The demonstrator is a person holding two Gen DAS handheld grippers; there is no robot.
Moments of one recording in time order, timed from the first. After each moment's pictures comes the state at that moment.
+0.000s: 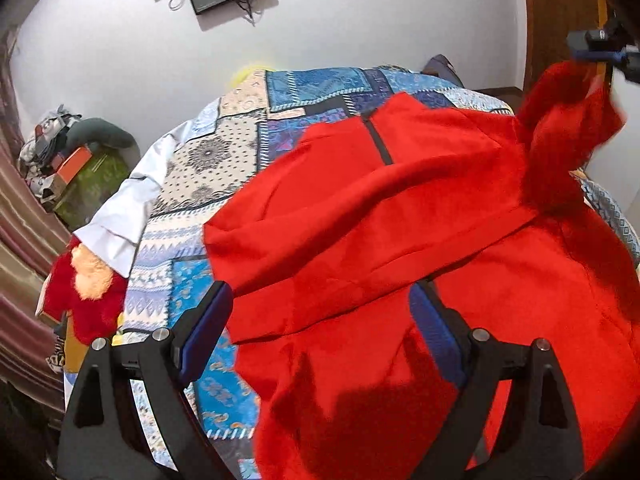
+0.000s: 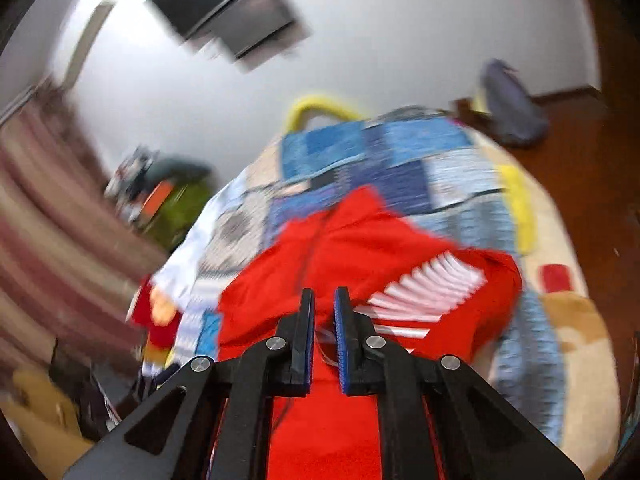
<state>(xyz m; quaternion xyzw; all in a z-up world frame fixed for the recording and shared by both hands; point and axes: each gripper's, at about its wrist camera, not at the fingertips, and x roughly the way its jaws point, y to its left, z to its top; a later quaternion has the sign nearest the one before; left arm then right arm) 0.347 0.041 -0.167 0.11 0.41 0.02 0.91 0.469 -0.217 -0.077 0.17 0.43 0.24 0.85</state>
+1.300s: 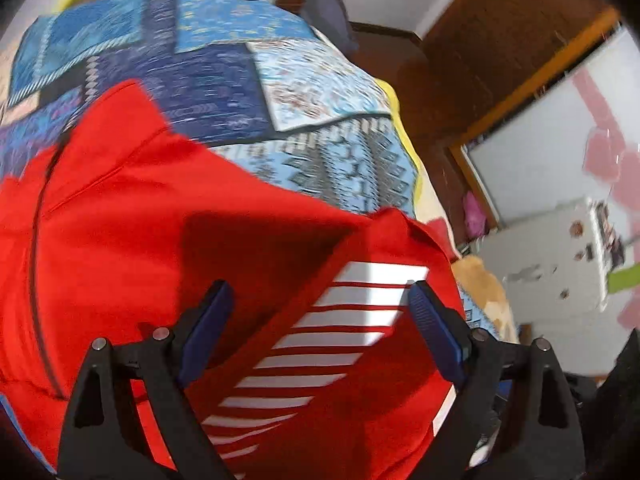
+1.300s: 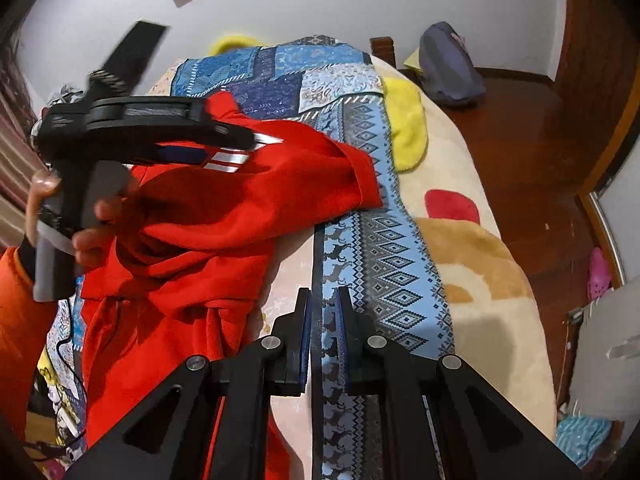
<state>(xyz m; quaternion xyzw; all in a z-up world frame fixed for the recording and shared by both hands) 0.620 -0.178 -0.223 -0.01 0.58 -0.22 0.78 0.470 -0.338 -0.212 0.08 0.52 0.10 0.85</state>
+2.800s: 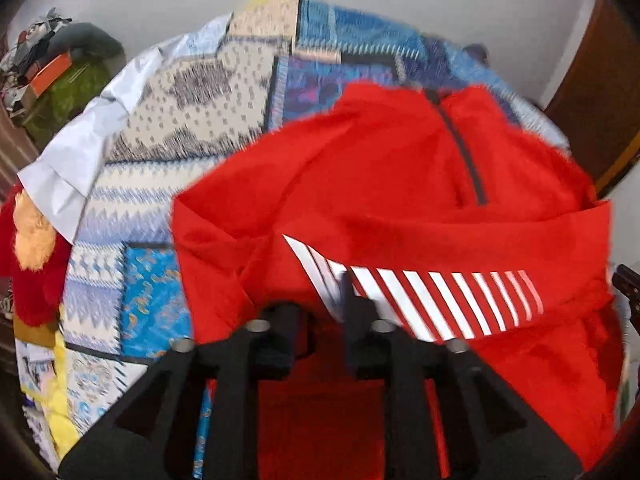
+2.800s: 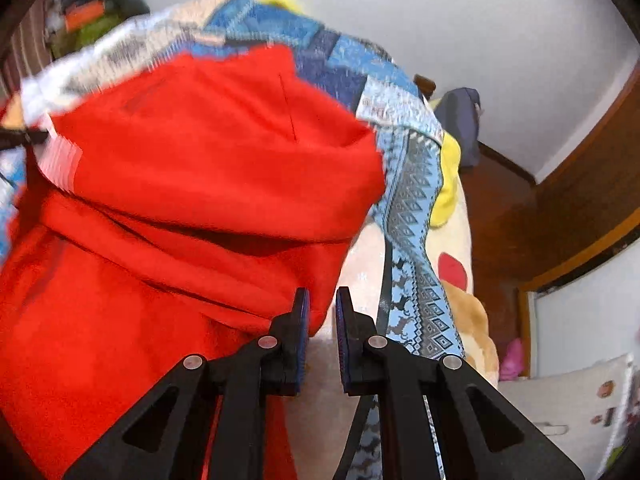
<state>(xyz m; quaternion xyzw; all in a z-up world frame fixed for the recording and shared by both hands) 0.469 0.113 -0.197 -0.03 0.50 0.01 0.87 0.471 -0.243 -0.194 -0.13 0.49 0.09 0.86</state>
